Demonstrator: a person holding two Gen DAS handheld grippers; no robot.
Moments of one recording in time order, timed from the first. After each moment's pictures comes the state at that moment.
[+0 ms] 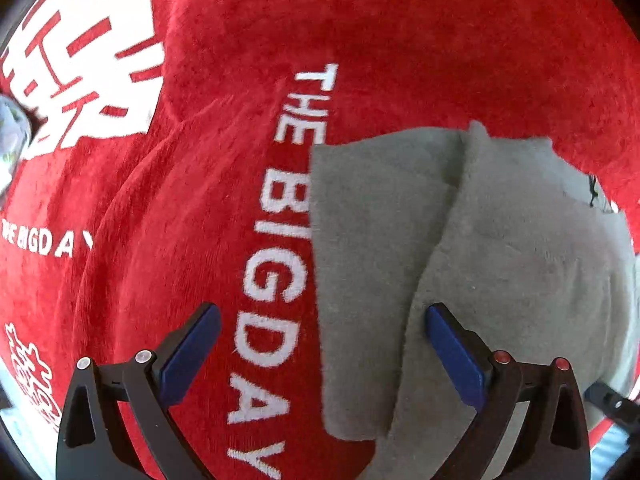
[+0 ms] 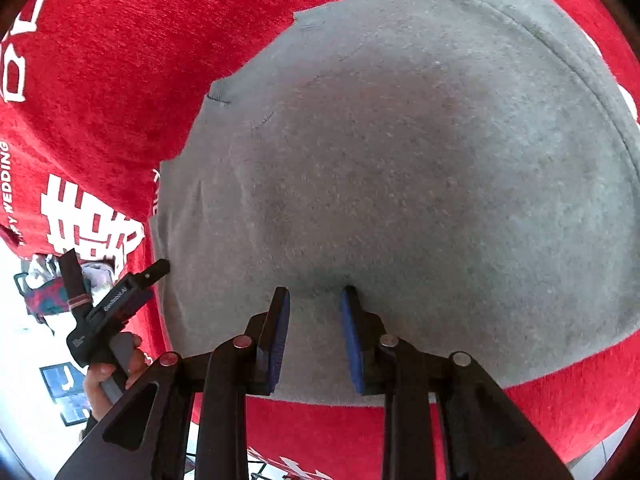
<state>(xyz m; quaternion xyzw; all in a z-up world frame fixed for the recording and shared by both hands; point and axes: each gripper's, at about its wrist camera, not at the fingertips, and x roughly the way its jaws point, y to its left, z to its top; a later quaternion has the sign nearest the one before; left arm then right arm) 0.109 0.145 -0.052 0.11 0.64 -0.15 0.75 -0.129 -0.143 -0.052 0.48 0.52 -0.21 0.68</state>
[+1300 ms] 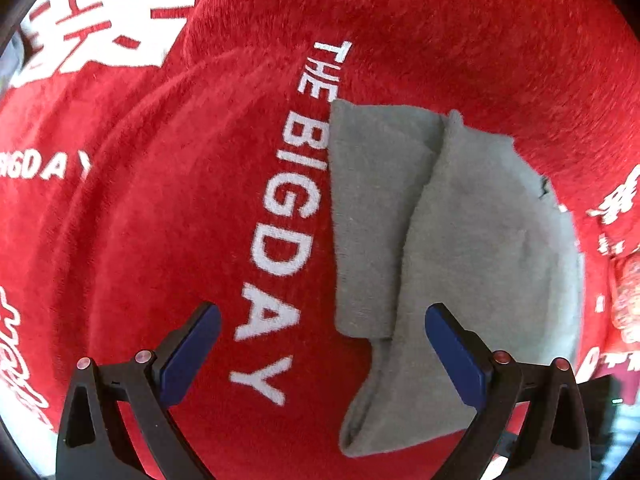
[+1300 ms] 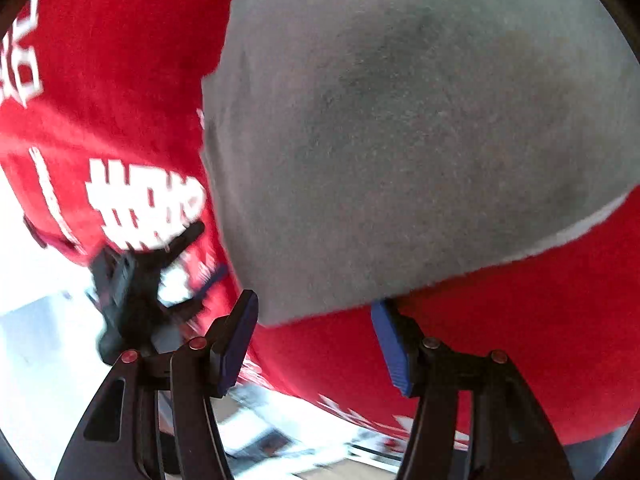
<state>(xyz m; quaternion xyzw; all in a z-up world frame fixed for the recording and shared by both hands) 0.074 0.187 -0.031 0.00 0.69 -0.20 0.70 -0.116 -0.044 -0.106 0.64 0.44 -0.11 0.62</state>
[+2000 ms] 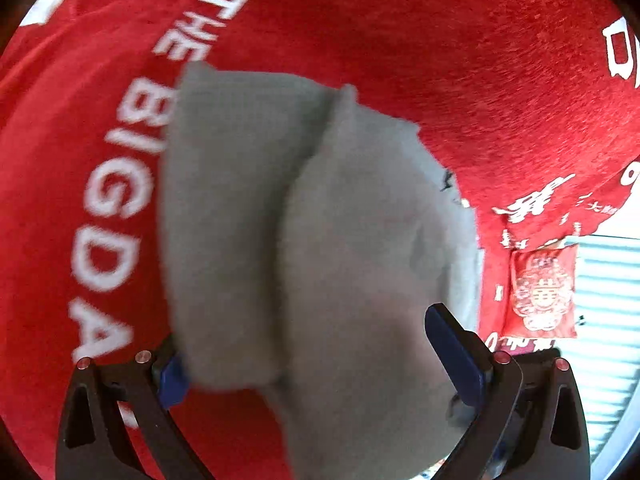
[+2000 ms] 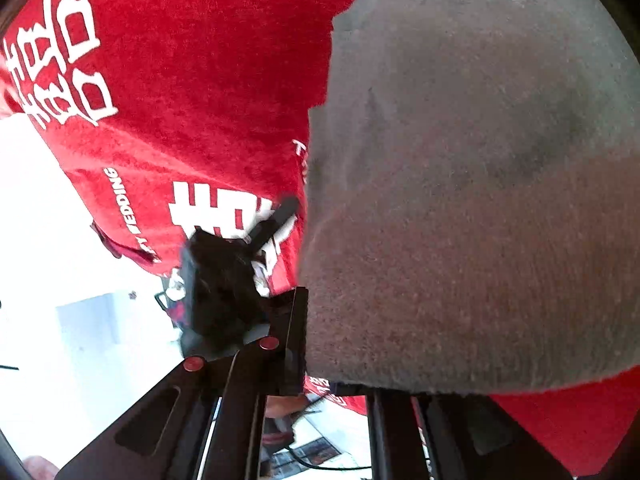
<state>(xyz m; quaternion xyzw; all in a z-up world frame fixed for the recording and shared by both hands) 0.084 0.120 -0.049 -0.14 0.72 -0.33 0.59 -0.074 -0.067 -0.071 0.67 0.36 -0.03 0.65</state>
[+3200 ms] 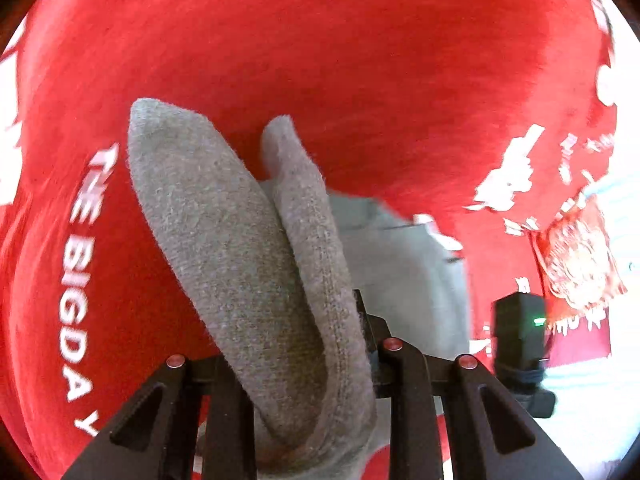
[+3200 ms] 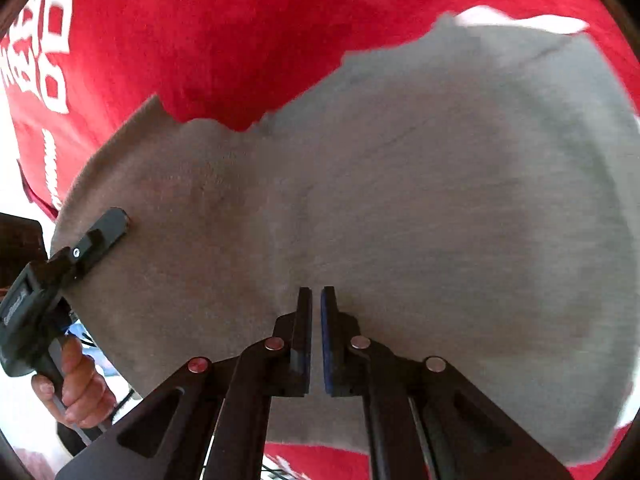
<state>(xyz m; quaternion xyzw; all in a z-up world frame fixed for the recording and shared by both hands) 0.039 0.004 0.056 -0.01 0.61 -0.37 0.70 -0.079 -0.190 -0.043 0.48 0.49 -0.10 0.72</state>
